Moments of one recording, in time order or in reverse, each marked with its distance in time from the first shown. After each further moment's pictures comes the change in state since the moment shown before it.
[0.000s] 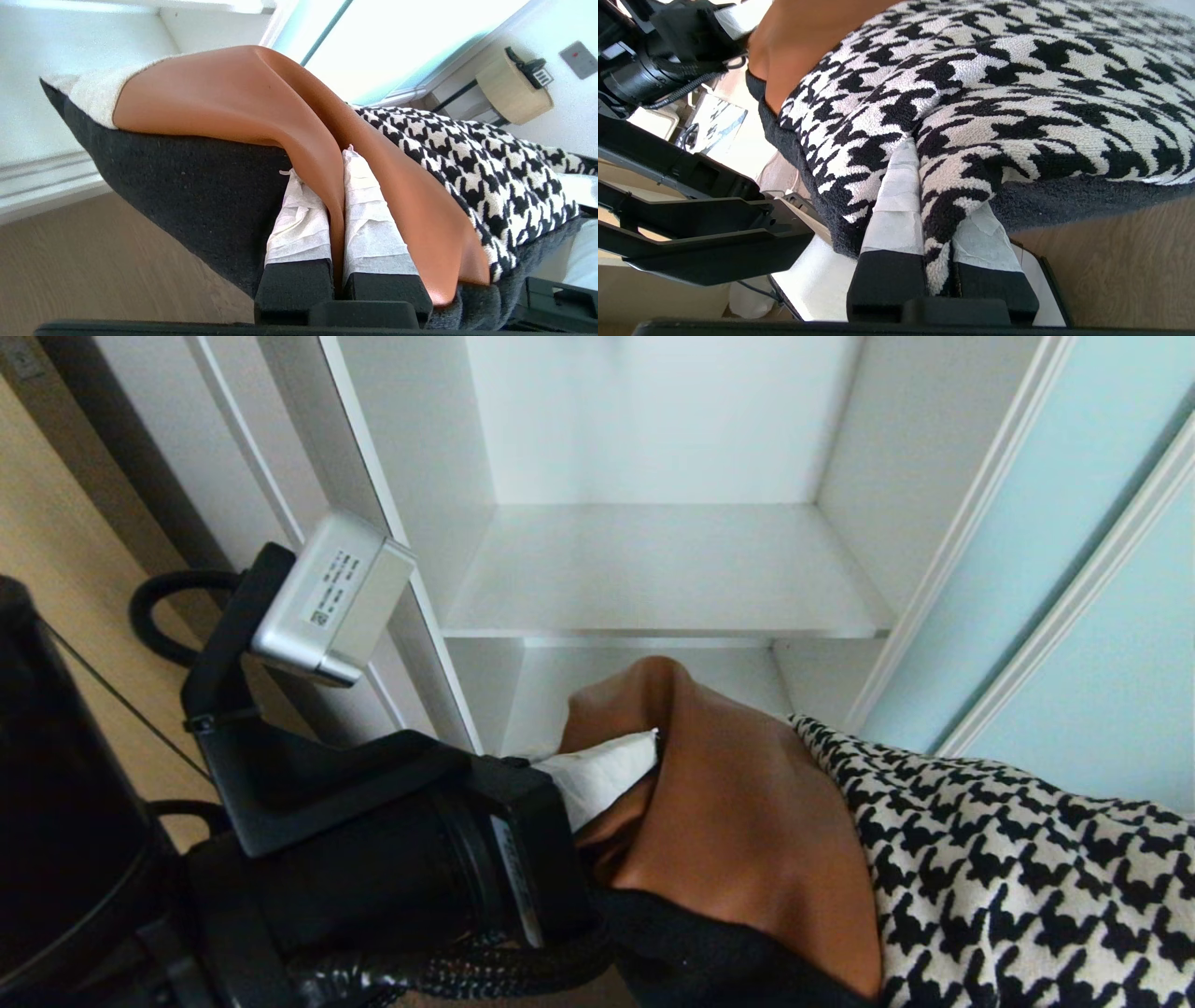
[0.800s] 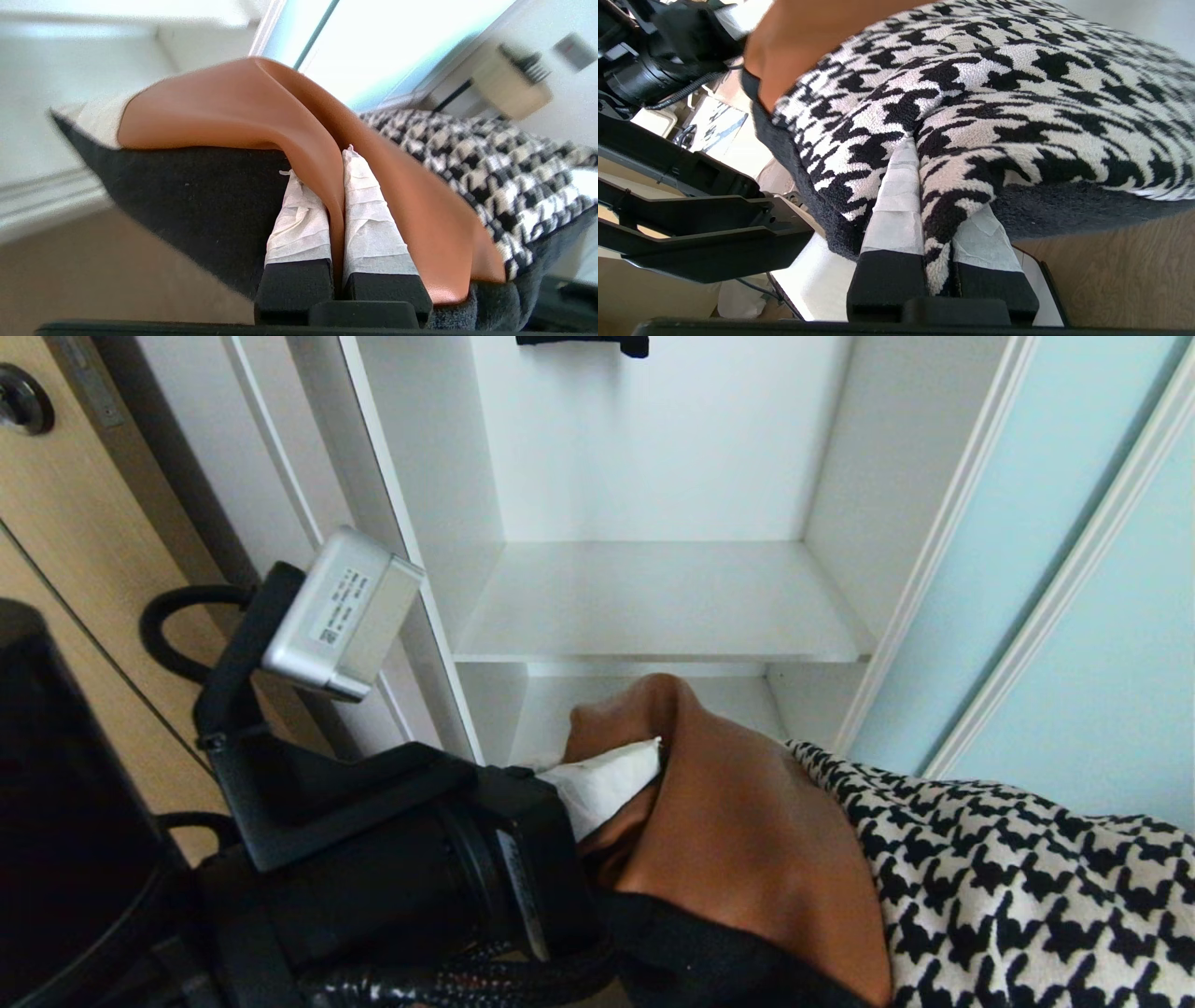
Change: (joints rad) left arm 0.000 0.006 0.021 -0.040 -0.001 -0.001; right arm 0.000 -0.001 0.006 0.001 0.000 0.000
